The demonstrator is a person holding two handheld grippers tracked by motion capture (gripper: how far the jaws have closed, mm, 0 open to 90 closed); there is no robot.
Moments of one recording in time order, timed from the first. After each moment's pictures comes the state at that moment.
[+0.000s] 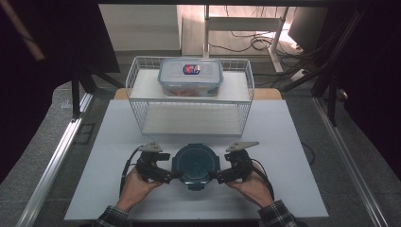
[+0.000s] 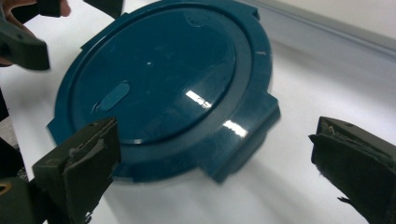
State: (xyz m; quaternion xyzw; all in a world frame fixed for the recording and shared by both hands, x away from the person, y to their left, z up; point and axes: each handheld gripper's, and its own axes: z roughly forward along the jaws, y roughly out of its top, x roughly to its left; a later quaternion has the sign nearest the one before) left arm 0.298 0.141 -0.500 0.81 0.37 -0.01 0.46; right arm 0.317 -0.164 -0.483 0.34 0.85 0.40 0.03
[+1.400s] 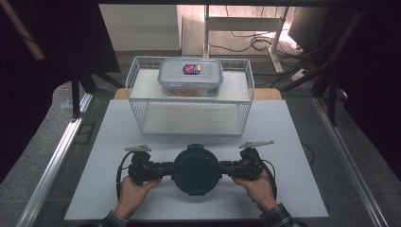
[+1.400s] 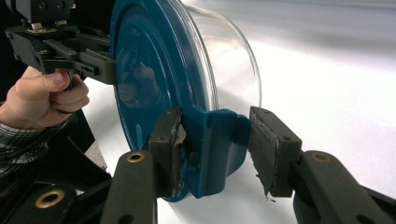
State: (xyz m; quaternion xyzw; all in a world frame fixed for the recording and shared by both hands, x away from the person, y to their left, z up) left arm 0.281 0.166 -0.497 0.74 0.43 -0.09 0.51; right arm 0.312 -0.190 -0.472 0.40 0.79 0.46 -0.09
